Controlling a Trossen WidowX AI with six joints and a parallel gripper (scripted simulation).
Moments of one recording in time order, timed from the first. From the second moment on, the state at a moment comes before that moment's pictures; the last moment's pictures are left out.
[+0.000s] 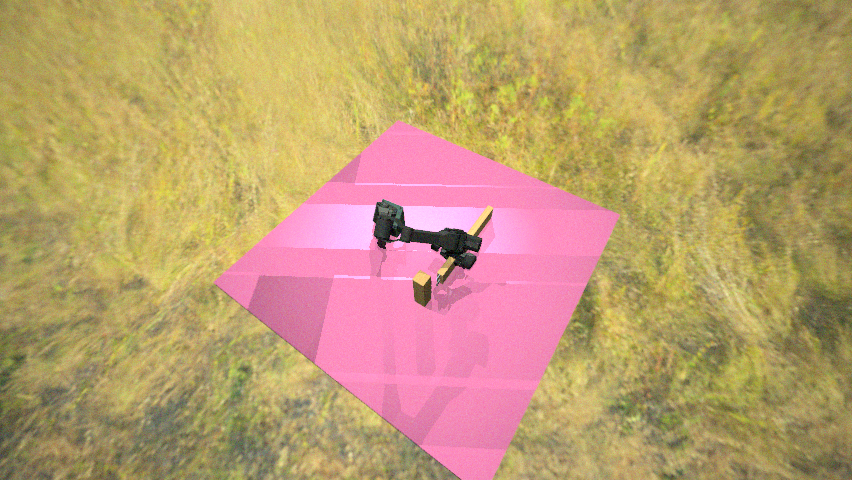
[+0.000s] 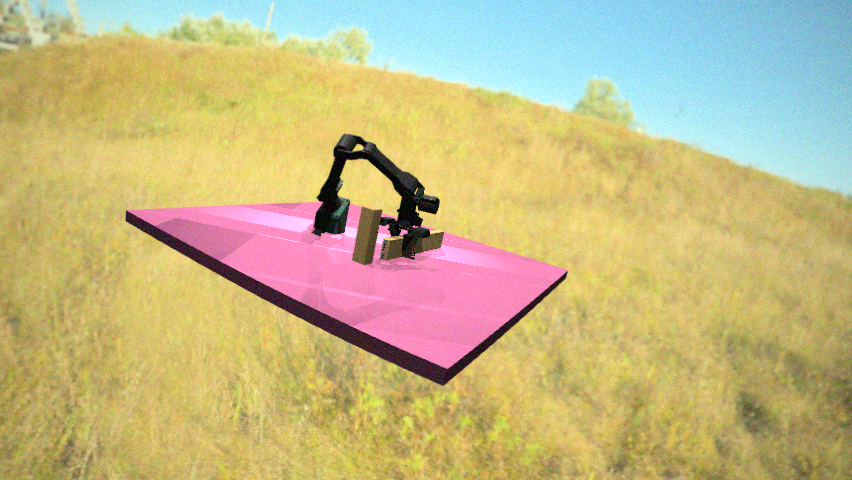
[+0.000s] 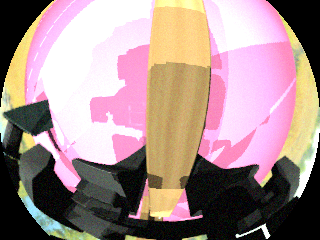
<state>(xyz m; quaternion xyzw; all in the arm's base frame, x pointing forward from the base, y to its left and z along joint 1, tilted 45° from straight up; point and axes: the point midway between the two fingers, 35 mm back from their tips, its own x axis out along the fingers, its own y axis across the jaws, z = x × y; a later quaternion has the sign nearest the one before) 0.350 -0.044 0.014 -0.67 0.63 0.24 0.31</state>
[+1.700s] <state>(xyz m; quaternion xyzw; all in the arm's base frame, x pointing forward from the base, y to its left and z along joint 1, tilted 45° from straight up) 0.338 -0.045 0.014 -0.67 0.63 0.24 0.31</state>
